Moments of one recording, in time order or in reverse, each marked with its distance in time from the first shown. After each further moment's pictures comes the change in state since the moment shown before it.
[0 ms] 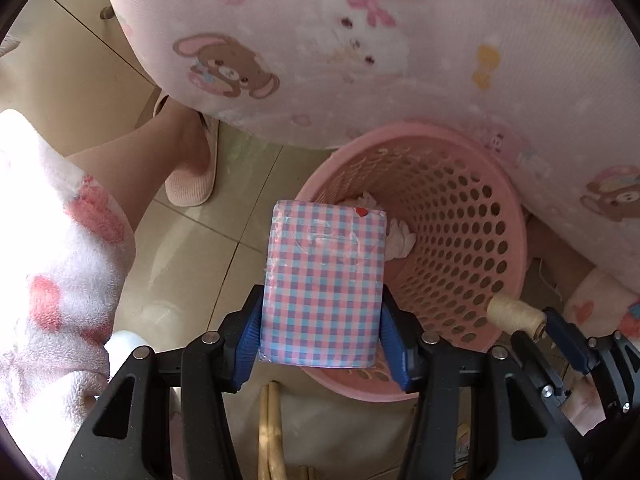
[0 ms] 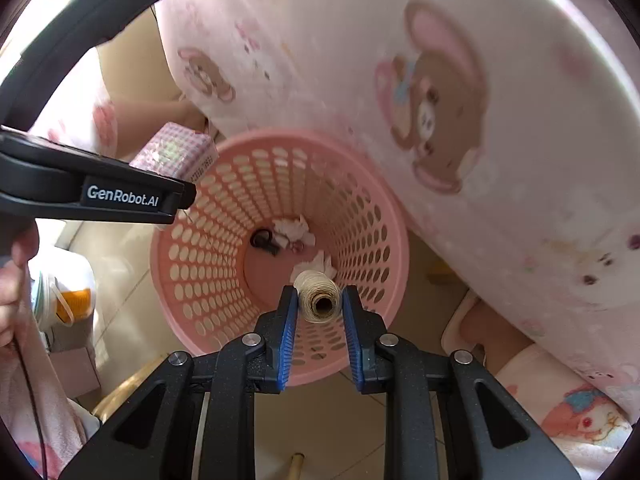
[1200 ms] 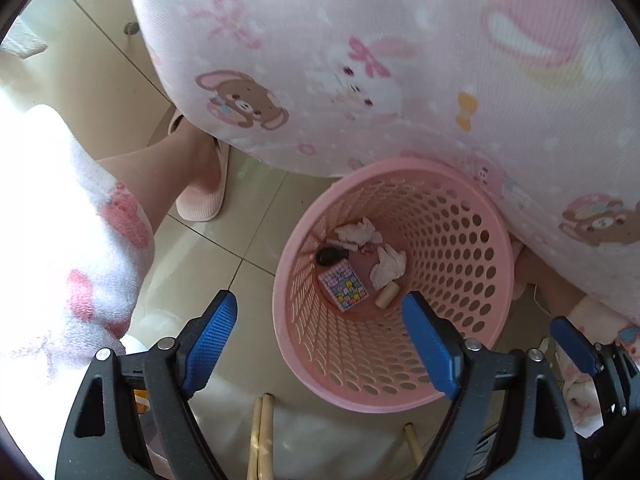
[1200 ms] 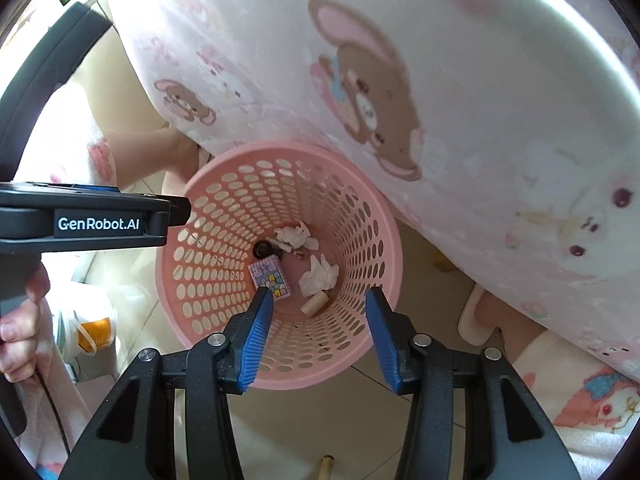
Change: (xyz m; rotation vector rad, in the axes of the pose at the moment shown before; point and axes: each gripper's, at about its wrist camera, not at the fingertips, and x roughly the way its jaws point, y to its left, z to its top) left arm -0.031 0.000 -0.002 -0.060 -0.119 0.003; right arm -0.017 -0.030 -0.008 0.144 -0.063 0.065
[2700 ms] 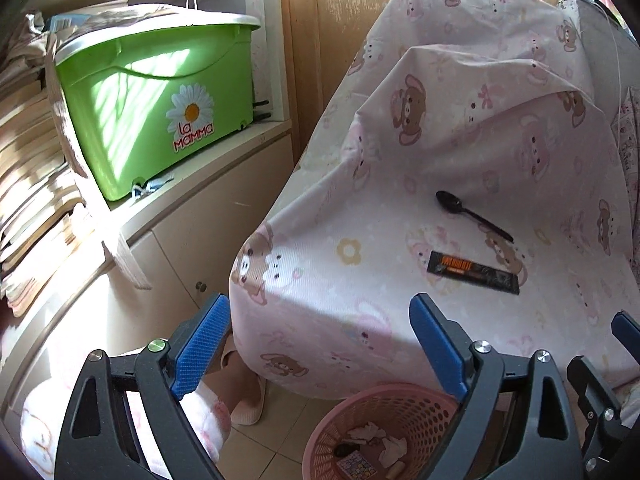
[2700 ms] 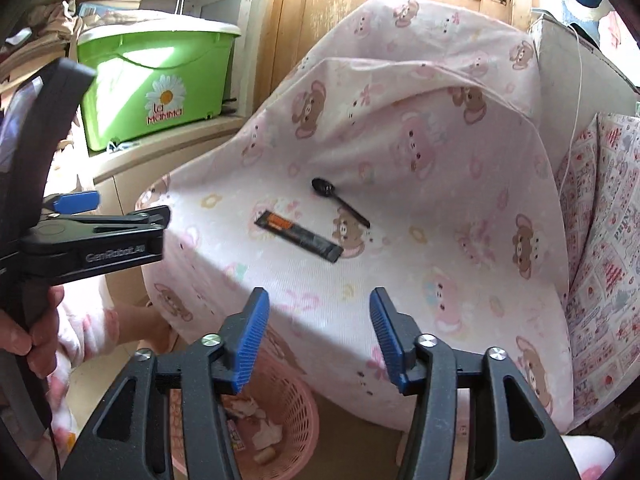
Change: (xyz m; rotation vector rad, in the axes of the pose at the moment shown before) left arm -0.189 -0.027 -0.014 0.094 -0.871 0.072; right arm -0.165 -0.007 -0.015 0.015 -0.735 -0.215
